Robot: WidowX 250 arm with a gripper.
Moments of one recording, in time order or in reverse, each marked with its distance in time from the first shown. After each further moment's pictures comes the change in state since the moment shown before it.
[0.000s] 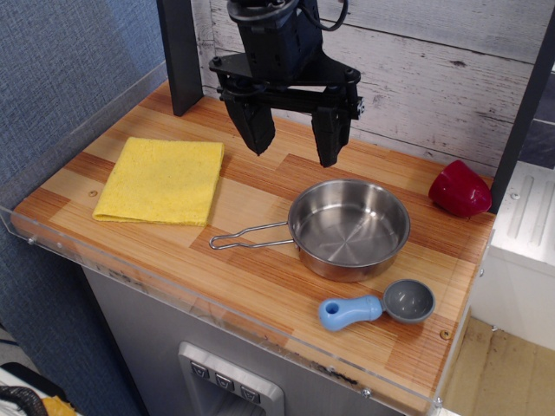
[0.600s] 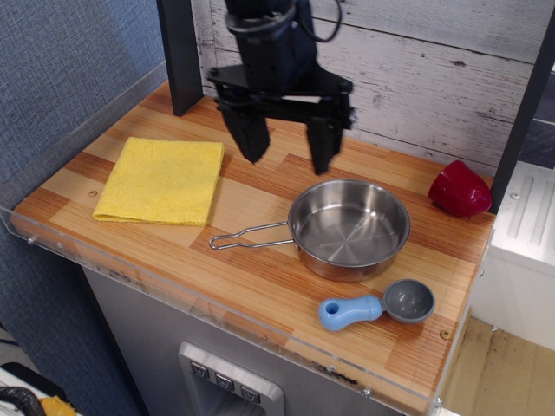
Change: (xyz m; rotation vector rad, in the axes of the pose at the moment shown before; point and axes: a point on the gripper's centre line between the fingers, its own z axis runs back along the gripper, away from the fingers) arm -0.003 0.008 -0.006 -0.003 0.030 0.002
